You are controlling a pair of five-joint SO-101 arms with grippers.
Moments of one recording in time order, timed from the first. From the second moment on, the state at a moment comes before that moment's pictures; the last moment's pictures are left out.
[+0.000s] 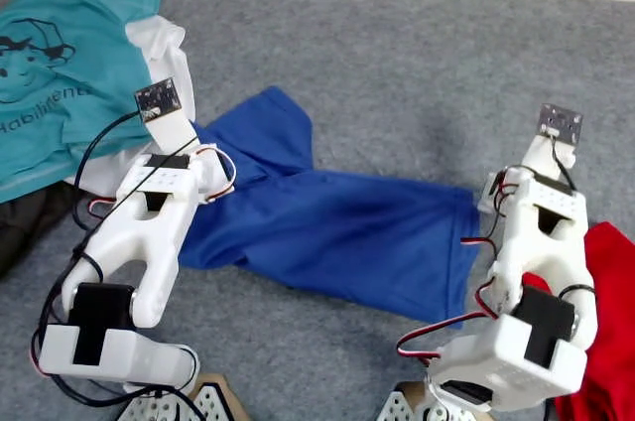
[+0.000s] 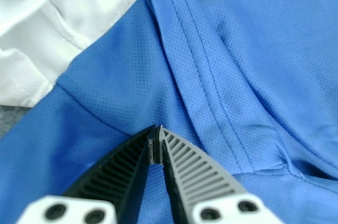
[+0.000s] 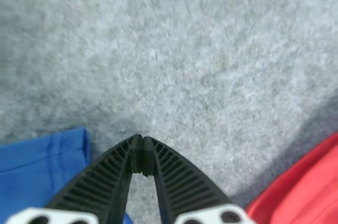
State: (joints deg) left arm -3.6 -1.9 40.0 36.4 29.2; right arm 19.7 0.3 34.4 36.6 5.4
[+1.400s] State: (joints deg) left arm -3.6 -1.9 40.0 36.4 29.2; right arm 19.1 -5.0 40.0 43.6 9.0
